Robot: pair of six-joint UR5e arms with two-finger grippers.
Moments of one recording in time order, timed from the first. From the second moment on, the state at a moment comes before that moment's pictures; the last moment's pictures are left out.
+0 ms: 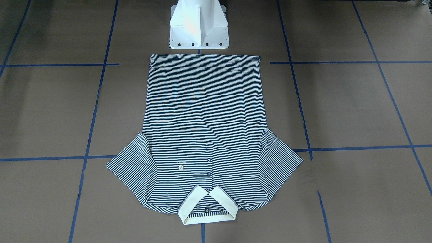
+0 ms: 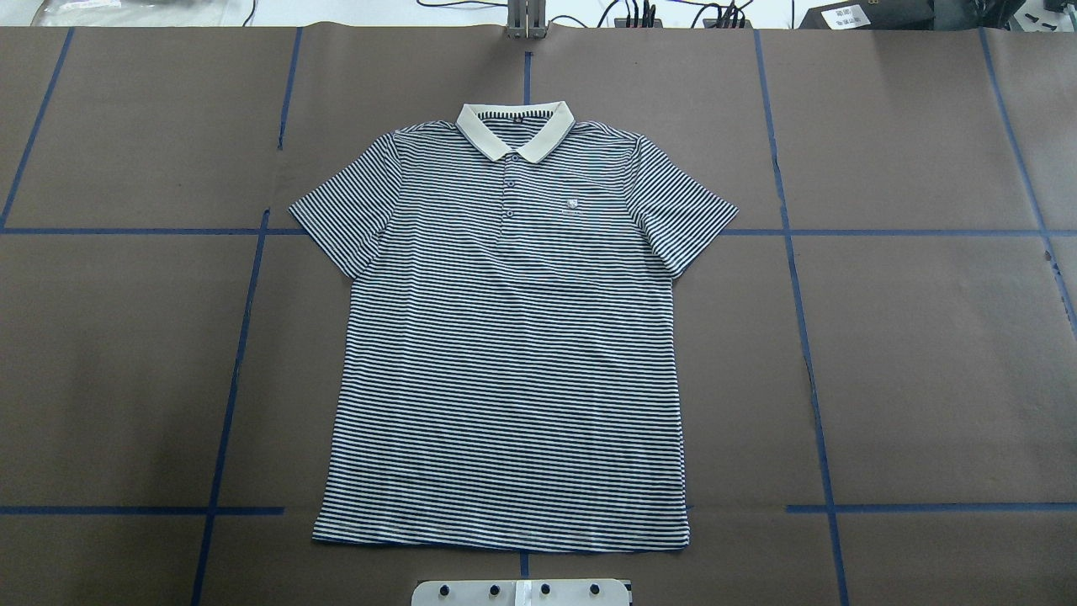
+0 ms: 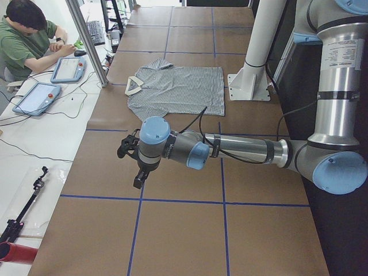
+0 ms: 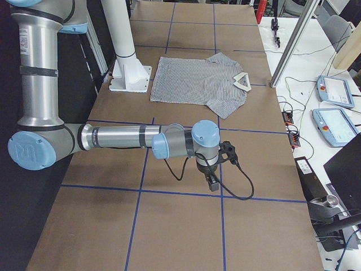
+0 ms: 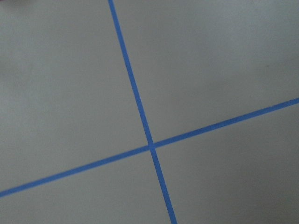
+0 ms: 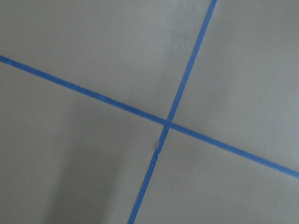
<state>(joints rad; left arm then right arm) -1.58 -1.58 -1.67 -1.91 -2.35 0.08 1.57 -1.60 1.67 -1.41 2.32 -0.22</state>
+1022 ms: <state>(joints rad) -1.56 -1.71 -1.53 -2.29 -2.35 0.00 1.38 -1.42 1.64 -1.19 2.38 0.36</state>
